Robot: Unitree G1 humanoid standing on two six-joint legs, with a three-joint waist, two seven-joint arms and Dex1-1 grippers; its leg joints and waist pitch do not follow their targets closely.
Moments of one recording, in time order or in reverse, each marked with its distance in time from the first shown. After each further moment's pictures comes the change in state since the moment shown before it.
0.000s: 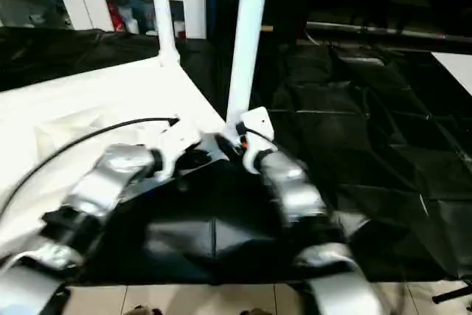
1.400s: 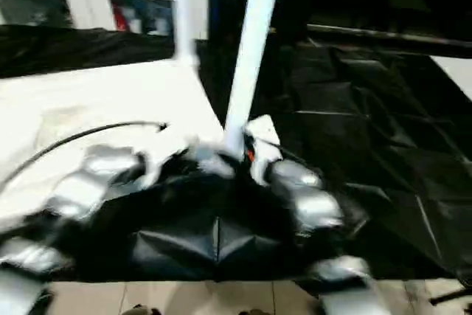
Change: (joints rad) left arm -0.045 -0.061 0.000 0.066 0.021 0.039 0.081; right arm -0.010 0.155 -0.101 0.067 0.038 0.053 -0.289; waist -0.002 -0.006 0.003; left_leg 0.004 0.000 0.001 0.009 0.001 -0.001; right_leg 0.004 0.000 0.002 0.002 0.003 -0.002
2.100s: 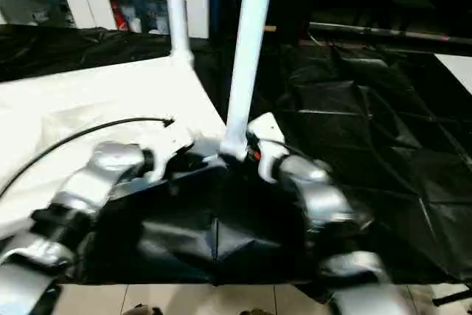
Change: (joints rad) left arm 0.034 0.076 0.003 -0.036 -0.039 -0.069 -0.187; right arm 0.036 -0.233 0.122 -0.102 -0.013 -0.036 0.447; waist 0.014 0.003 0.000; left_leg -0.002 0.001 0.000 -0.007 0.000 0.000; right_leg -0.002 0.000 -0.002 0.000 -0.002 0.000
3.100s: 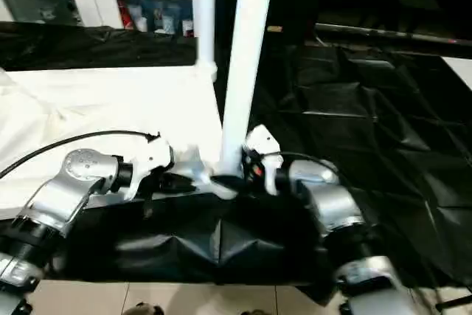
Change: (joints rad) left arm 0.035 0.030 0.001 -0.051 -0.021 0.024 -0.043; right arm 0.001 0.082 -0.044 0.041 0.045 0.001 -0.035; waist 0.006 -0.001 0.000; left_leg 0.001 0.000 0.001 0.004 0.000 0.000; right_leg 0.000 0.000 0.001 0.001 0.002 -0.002
